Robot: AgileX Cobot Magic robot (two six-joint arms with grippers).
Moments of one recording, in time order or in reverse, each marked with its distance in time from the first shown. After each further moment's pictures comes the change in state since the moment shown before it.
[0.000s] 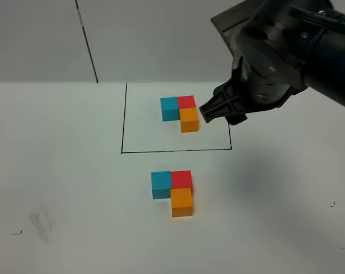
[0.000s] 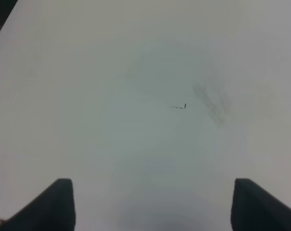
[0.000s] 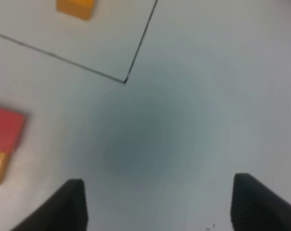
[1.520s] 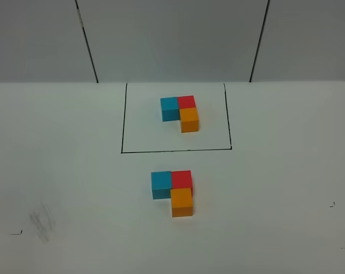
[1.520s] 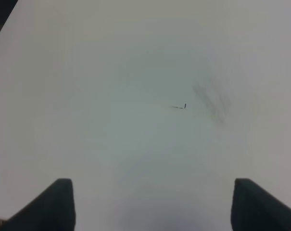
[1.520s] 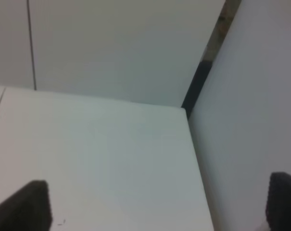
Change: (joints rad) left arm 0.000 0.000 0.000 0.000 0.000 0.000; right arm -0.400 -1.272 0.464 0.045 0.010 -0.302
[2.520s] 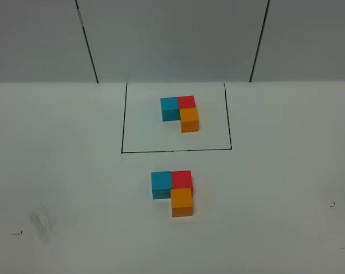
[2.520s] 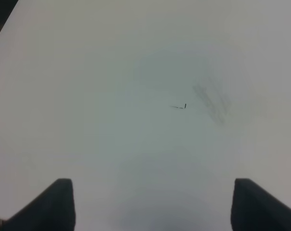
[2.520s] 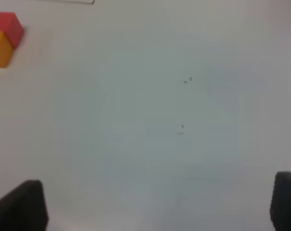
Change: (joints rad) left arm 0.000 0.000 0.000 0.001 0.000 0.000; right arm 0.000 -0.363 0.617 0.341 -0.020 0.014
